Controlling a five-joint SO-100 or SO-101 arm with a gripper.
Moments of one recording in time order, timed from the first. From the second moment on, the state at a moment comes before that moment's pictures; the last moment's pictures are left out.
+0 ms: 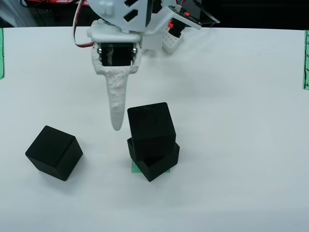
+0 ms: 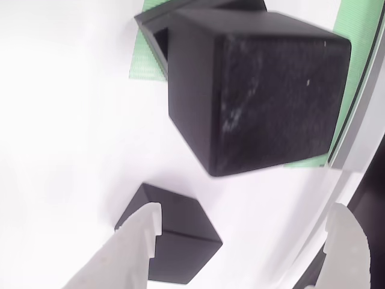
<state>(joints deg) 9.5 100.5 90.7 82.4 -24.4</state>
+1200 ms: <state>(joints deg) 27.7 77.1 79.7 74.8 -9.8</state>
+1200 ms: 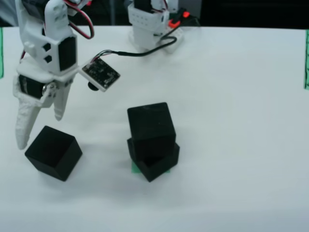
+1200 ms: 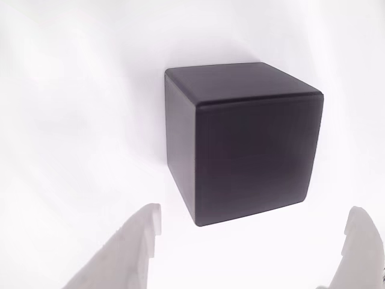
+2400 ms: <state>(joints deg) 24.4 62.3 67.1 80.0 -9.7</state>
